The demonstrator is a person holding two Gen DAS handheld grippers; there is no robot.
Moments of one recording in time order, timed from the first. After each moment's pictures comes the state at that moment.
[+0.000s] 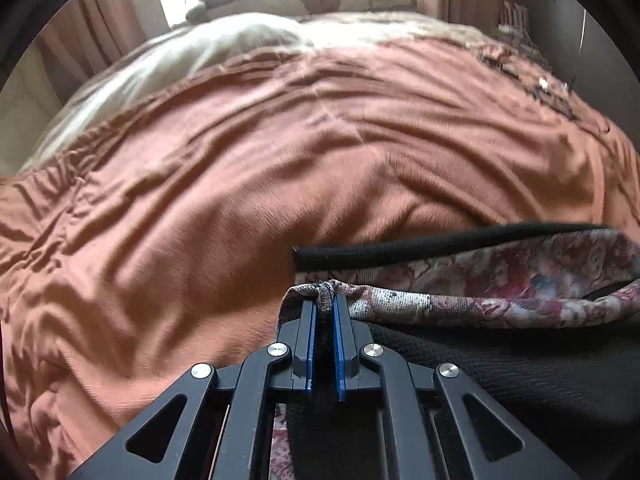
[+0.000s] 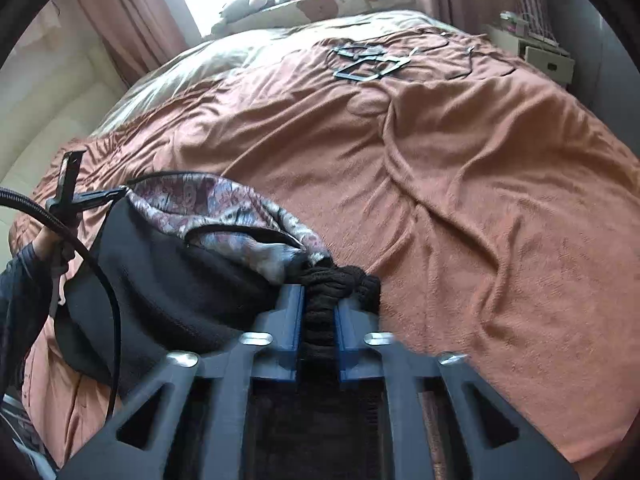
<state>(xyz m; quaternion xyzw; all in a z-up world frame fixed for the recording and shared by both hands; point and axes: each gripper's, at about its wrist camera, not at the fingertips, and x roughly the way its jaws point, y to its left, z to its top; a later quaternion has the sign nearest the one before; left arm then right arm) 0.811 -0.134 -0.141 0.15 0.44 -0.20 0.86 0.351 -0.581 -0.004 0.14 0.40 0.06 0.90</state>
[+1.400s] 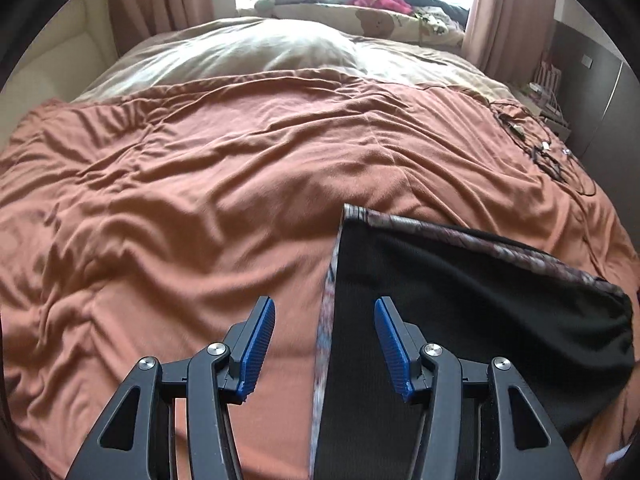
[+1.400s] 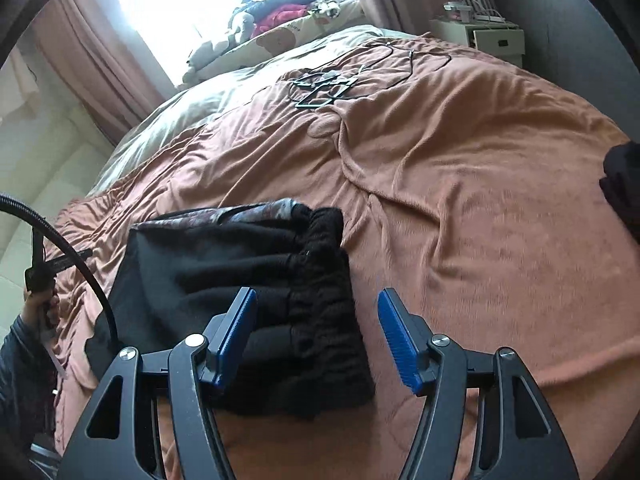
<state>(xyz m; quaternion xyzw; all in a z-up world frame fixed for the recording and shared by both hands) 0.739 -0.055 -0.073 0.05 0.46 -0.16 0.87 0.276 -0.602 0.011 0.22 0.37 0.02 0.90</state>
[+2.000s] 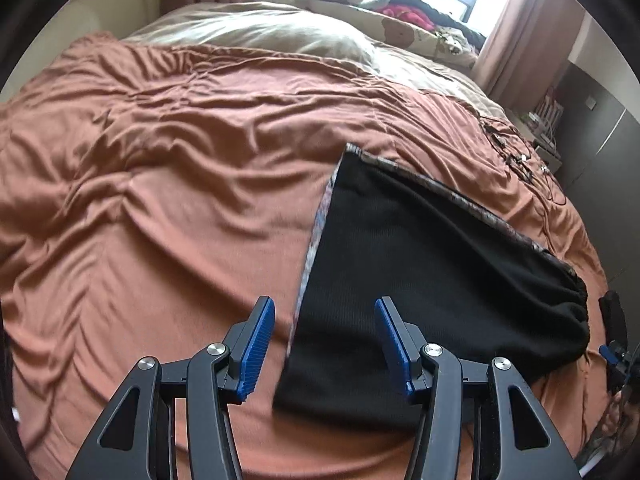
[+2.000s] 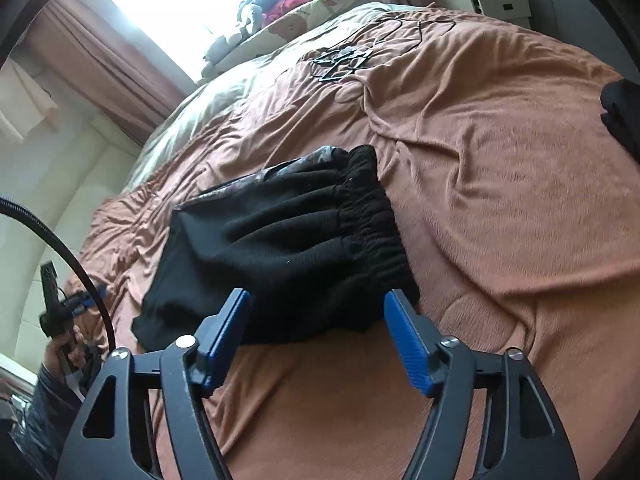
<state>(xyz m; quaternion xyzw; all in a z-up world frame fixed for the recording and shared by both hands) 0.616 -0.004 -0.065 -0.05 0.48 -0.15 0.86 0.227 -0.604 0.009 0.29 0.38 0.07 0.88</state>
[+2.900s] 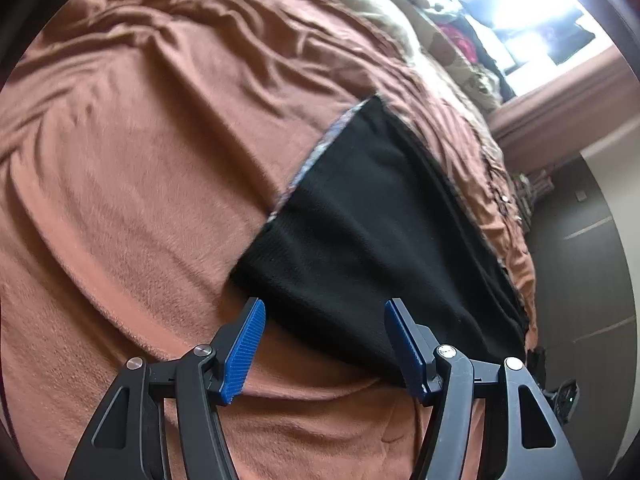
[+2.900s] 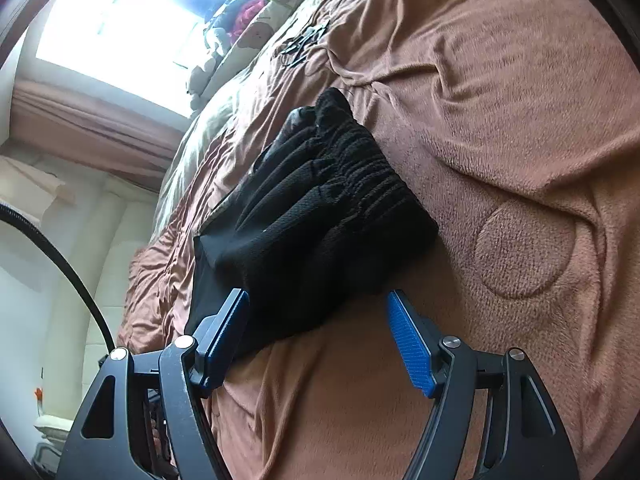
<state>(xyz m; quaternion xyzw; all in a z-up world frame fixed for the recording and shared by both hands) 0.564 0.027 -0.134 -0.26 0.53 -0.14 0.79 0.232 -0.605 -0.063 0.44 0.36 0.08 0.82</state>
